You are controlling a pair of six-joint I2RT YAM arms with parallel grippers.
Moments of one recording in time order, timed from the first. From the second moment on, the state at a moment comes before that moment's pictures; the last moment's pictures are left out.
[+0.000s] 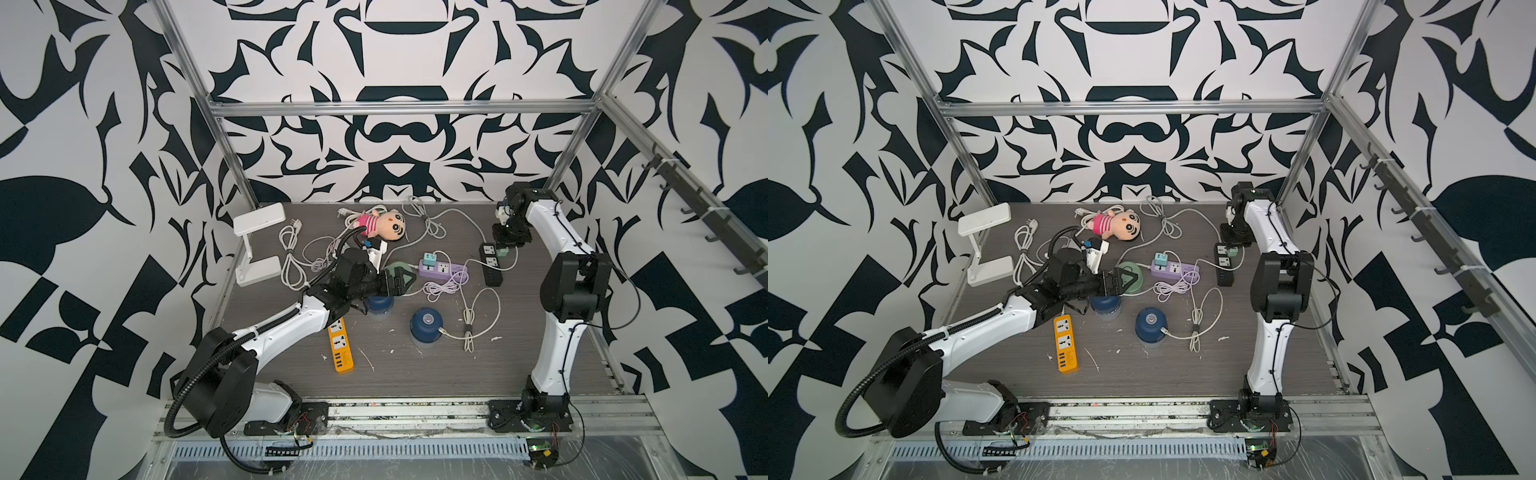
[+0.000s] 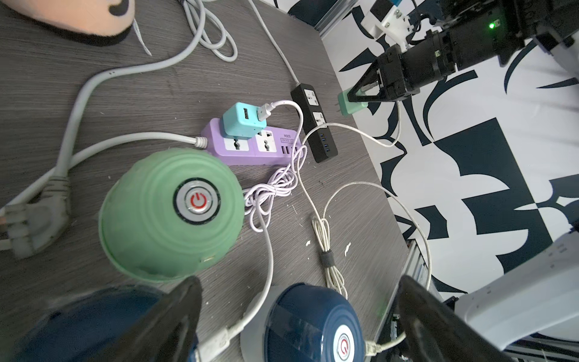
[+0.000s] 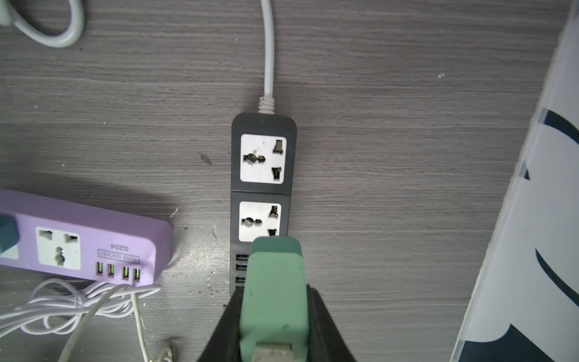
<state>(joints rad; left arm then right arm) -0.65 1.37 0.81 0.09 0.39 -0.65 -0.01 2.10 1.96 -1.23 0.00 -0.05</state>
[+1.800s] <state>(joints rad) -0.64 1.40 0.81 0.10 0.44 -0.63 -0.03 2.19 1.90 -1.18 -0.05 -0.05</state>
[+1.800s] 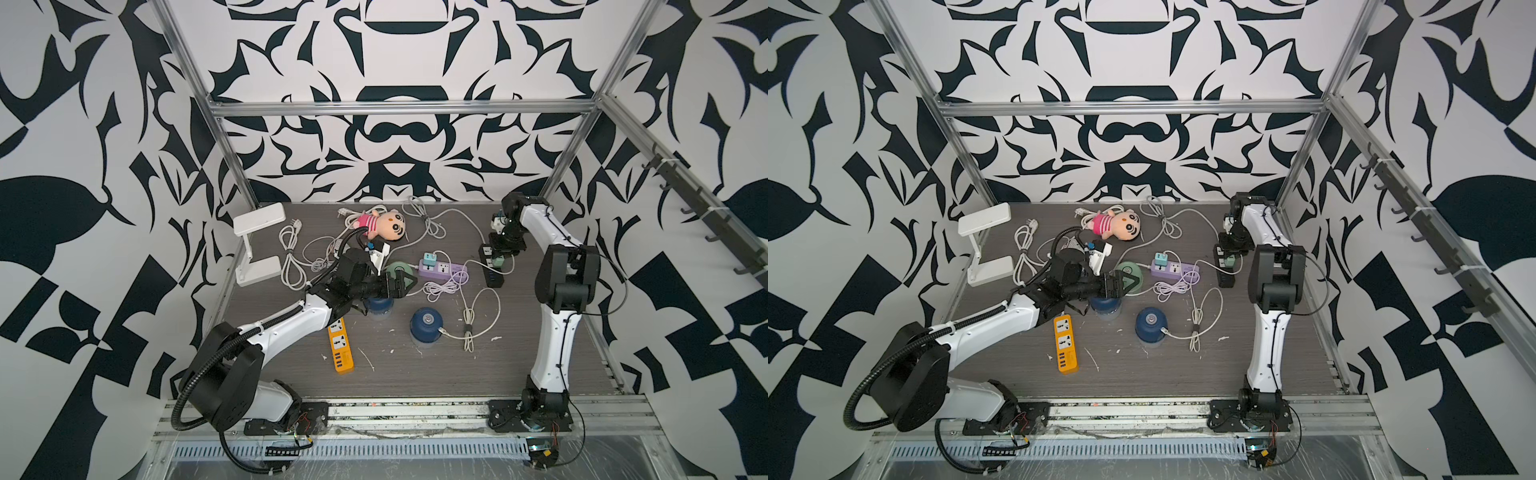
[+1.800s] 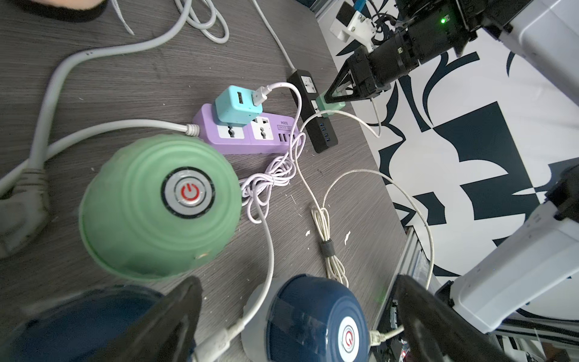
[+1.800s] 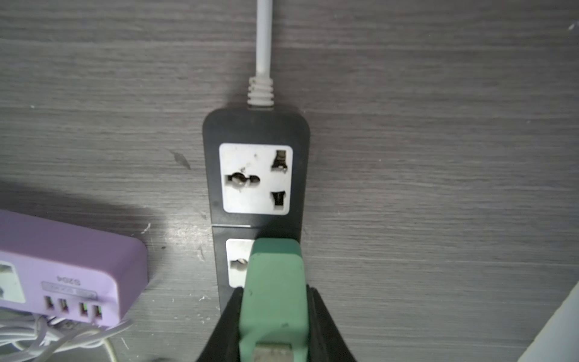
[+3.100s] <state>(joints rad) -0.73 1.17 0.69 -0.12 0.33 -0.56 -0.18 2.19 2.02 -1.09 -0.13 0.09</state>
